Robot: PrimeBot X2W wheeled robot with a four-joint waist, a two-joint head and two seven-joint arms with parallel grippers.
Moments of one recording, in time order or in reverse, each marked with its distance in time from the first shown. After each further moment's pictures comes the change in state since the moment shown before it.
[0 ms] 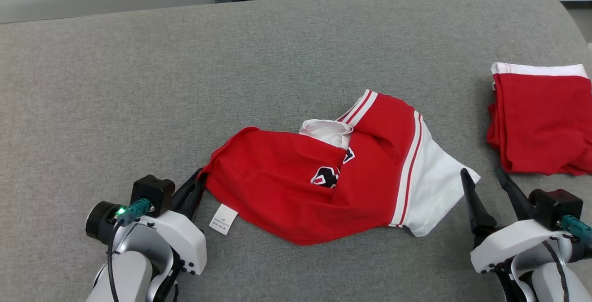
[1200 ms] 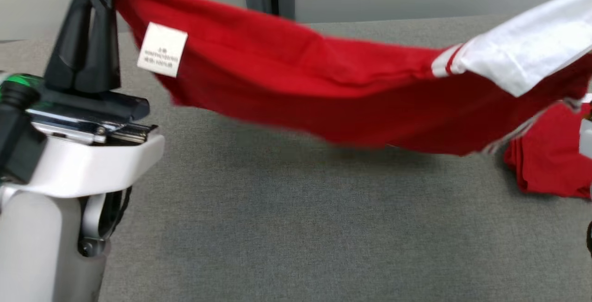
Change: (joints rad) left arm -0.182 0.045 0.148 -0.699 0.064 0.202 -0.042; right arm -0.272 -0.041 -0.104 -0.653 0.137 0.000 -0.116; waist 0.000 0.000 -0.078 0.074
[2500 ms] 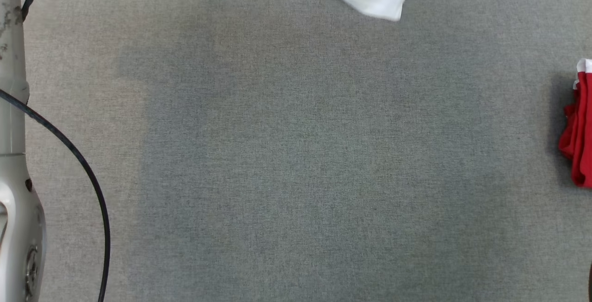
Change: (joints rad) left arm -0.852 -0.030 0.042 0.947 -0.173 -0.153 -0.022; right arm -0.951 -0.160 0.262 0.881 0.105 0.000 0.003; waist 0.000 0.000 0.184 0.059
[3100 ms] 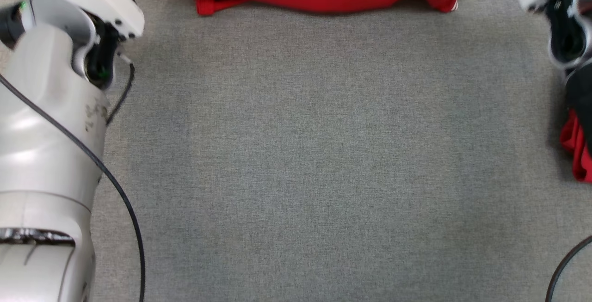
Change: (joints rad) left arm 0.128 -0.093 -0.022 0.460 -0.136 -0.087 -0.003; right arm 0.160 0.059 0.269 0.403 0.228 0.000 0.025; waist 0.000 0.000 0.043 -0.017
